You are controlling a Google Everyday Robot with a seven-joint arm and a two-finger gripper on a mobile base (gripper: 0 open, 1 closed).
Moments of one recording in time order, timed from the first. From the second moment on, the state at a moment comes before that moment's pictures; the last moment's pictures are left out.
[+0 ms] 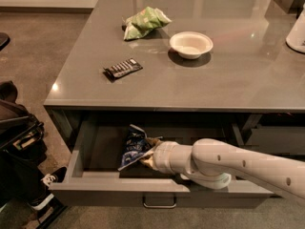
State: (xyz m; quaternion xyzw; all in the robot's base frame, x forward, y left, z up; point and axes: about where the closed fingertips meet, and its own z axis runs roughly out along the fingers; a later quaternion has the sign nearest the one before) arm 0.510 0.027 0.611 -0.50 0.71 0.19 0.45
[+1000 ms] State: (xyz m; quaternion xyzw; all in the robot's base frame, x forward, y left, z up) arm 0.498 -0.015 0.684 -0.50 0.70 0.27 0.43
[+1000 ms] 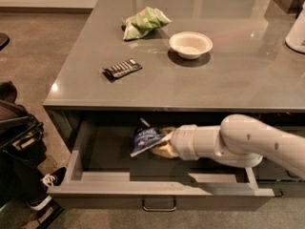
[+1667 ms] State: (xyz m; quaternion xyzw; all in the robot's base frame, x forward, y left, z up) arm 0.452 -0.058 0.747 -0.50 0.73 0.29 0.36
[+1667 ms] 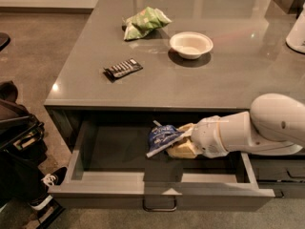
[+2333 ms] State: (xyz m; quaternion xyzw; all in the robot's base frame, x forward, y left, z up) arm 0.459 -0.074 0.824 -0.55 0.72 0.24 0.34
